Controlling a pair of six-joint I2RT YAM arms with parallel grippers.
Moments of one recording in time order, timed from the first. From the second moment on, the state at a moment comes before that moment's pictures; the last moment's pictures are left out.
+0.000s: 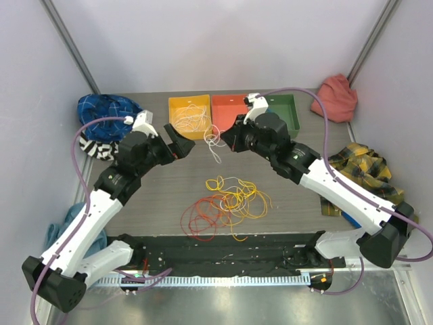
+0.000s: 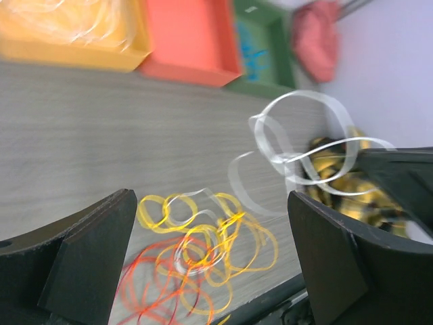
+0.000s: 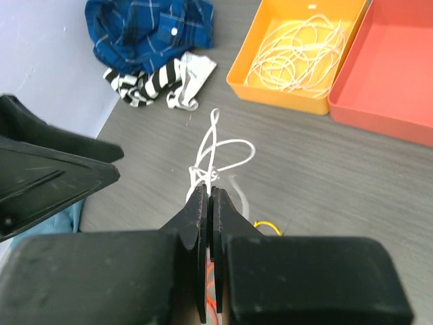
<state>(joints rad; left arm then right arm) -0.45 0.97 0.97 -0.37 0.01 -0.71 0.77 1.29 1.24 -0.22 0.10 0.46</state>
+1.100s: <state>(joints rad) -0.67 1.09 0.93 -0.01 0.10 -0.66 0.77 1.22 1.26 -0.29 -0.02 0.54</state>
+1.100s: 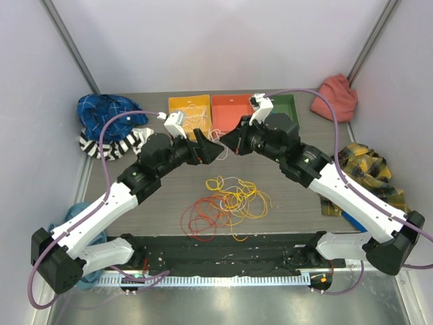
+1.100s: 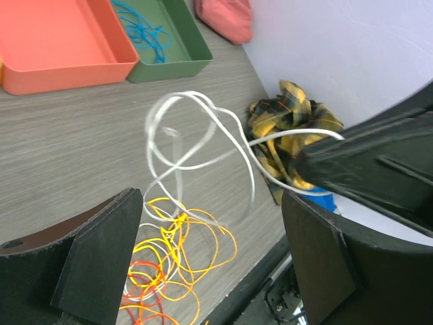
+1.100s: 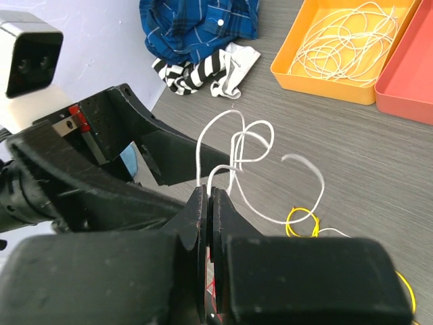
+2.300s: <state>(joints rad) -0.67 1.26 0.88 0.12 0.05 -0.64 0.77 1.10 1.23 -0.29 -0.06 0.57</state>
